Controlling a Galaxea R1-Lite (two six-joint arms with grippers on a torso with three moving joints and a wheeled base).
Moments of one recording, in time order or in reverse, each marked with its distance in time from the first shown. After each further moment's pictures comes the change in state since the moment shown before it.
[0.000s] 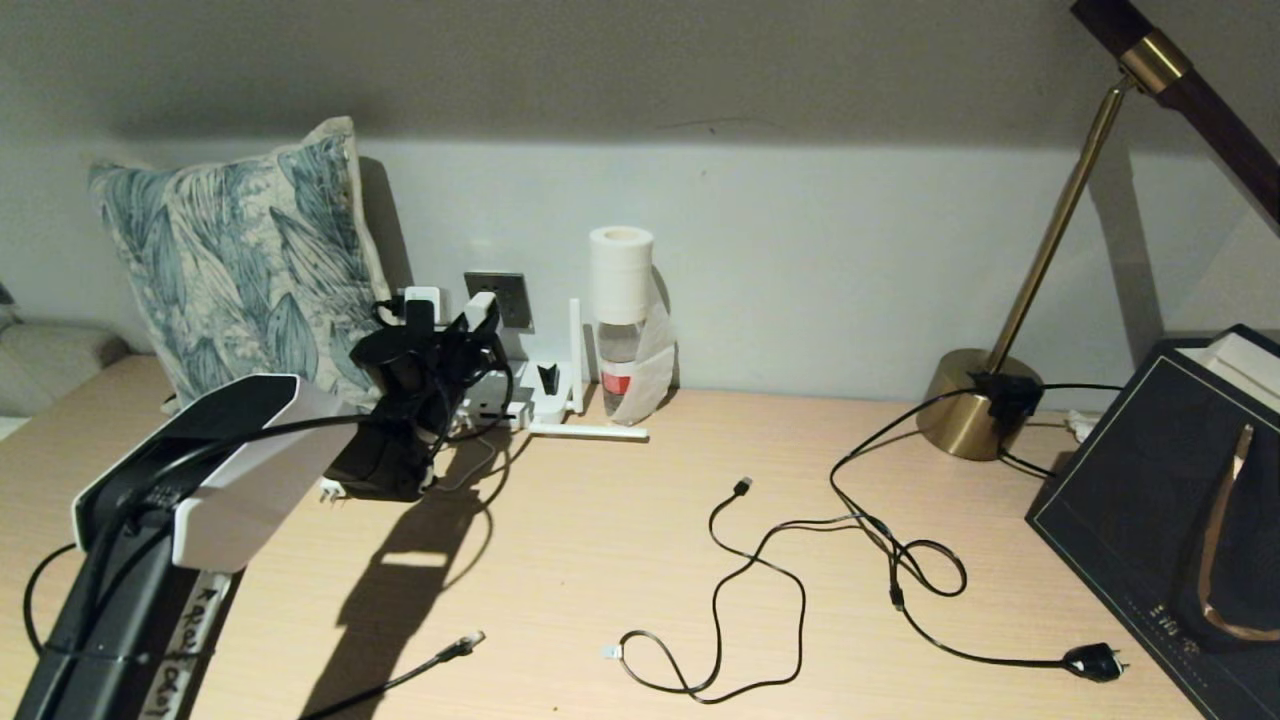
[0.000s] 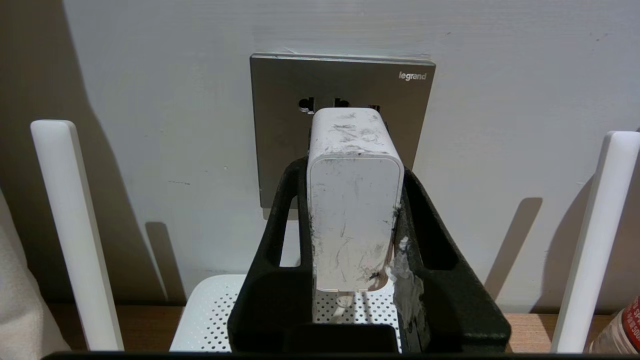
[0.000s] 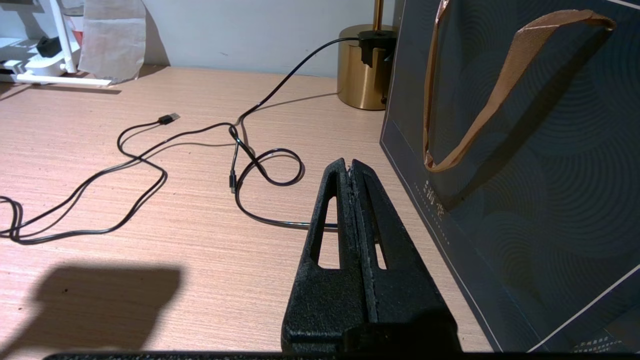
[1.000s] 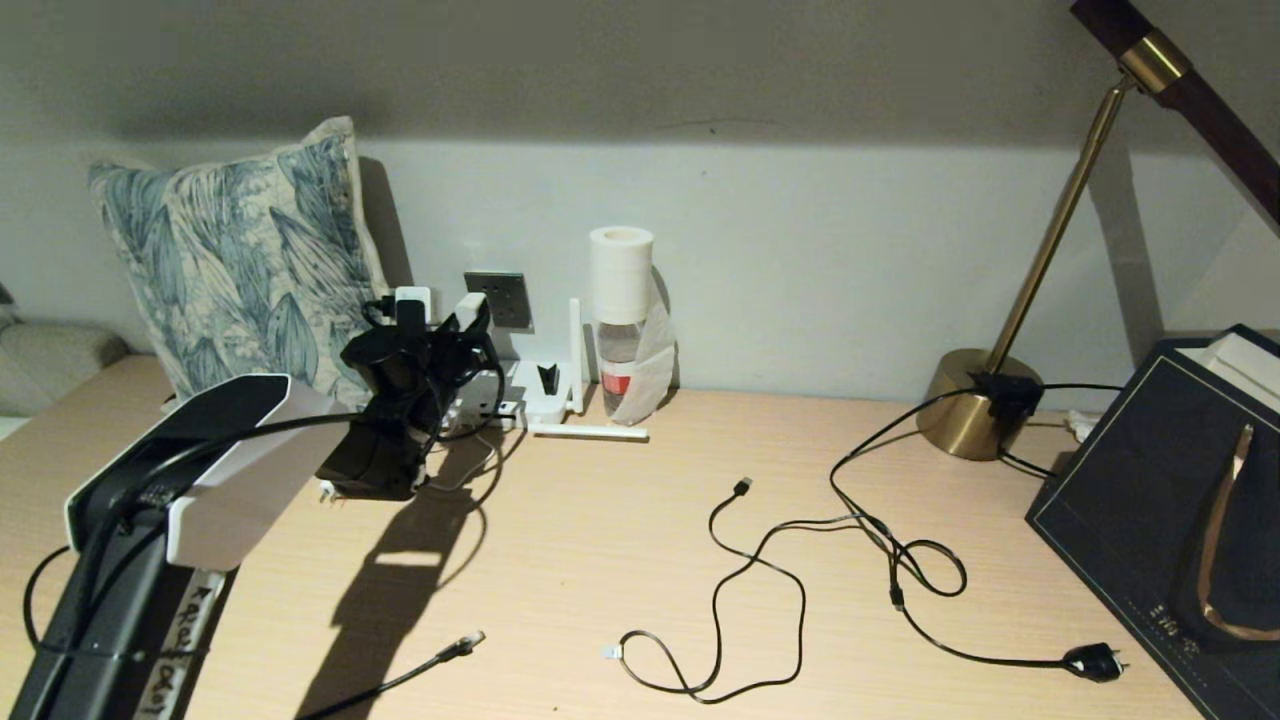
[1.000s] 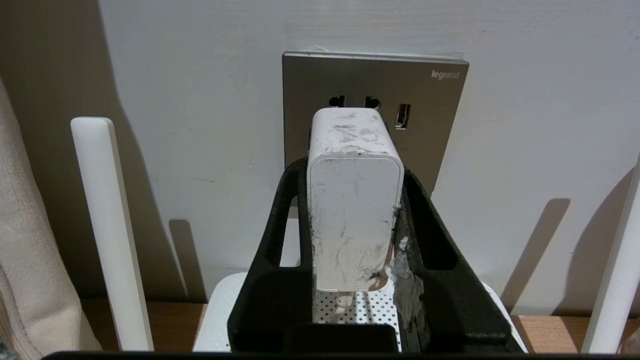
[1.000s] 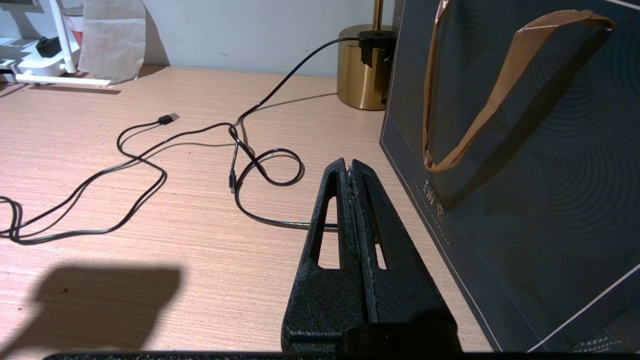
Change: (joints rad) left arm 0.021 0.001 -0.005 0.008 -0.001 0.000; right arm 0.000 0.000 0.000 0.000 0.000 0.000
